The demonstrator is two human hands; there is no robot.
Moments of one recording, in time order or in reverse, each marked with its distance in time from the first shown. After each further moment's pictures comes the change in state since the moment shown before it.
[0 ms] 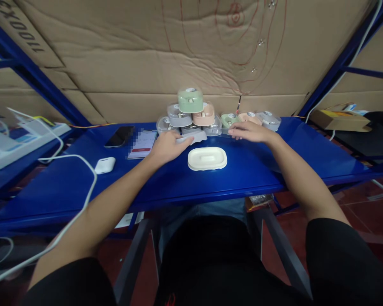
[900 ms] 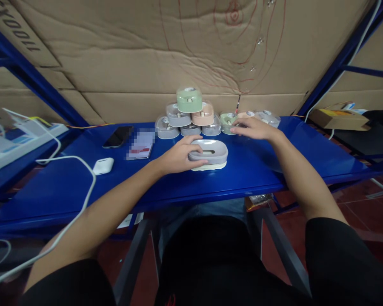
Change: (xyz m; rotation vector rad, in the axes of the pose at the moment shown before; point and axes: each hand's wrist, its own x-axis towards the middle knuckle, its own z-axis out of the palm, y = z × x) left_hand -0.020 0.013 0.012 -0.224 -0.223 0.462; right_hand -0.002 0.007 -0.014 -0.213 0.125 -0.024
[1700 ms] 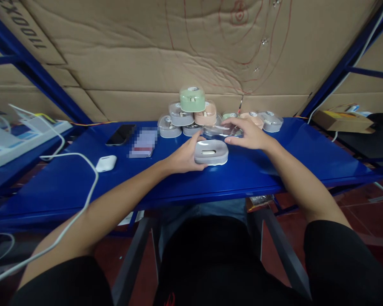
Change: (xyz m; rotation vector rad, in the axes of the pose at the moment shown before) left_hand 0.006 -0.020 0.024 -0.132 0.033 -0.052; right_hand -0.008 -0.046 0.025 0.137 0.169 -0.353
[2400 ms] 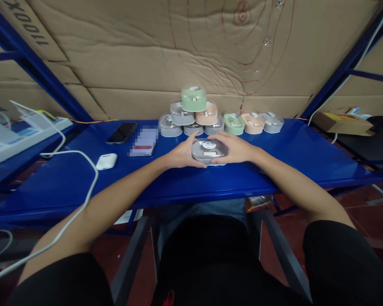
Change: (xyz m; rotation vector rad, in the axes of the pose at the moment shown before) left_hand 0.004 -0.020 -0.005 -0.194 -0.029 -0.131; right_hand -0.001 -0.012 0.048 -0.022 -0.198 -0.013
